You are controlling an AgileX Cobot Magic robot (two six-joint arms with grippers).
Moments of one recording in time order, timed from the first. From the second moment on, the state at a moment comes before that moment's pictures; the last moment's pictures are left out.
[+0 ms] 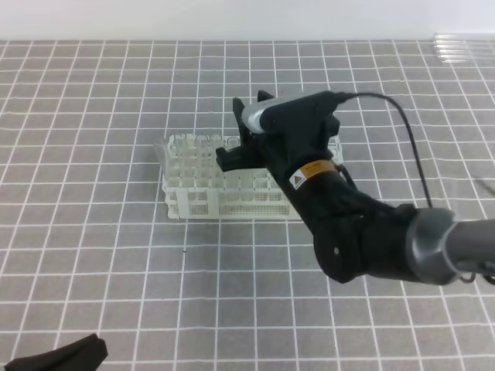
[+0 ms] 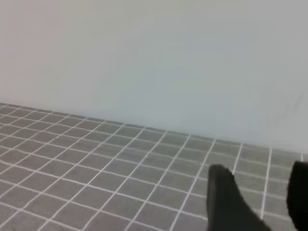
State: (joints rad) left arm -0.68 0.31 0.01 1.77 -0.05 -1.95; right arm 0.78 1.88 -1.07 0.38 -0.80 -0.21
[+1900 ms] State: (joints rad) left arm -0.68 0.31 0.01 1.78 -0.05 -1.95; right arm 0.24 0.15 -0.18 0.37 0.33 -0.30
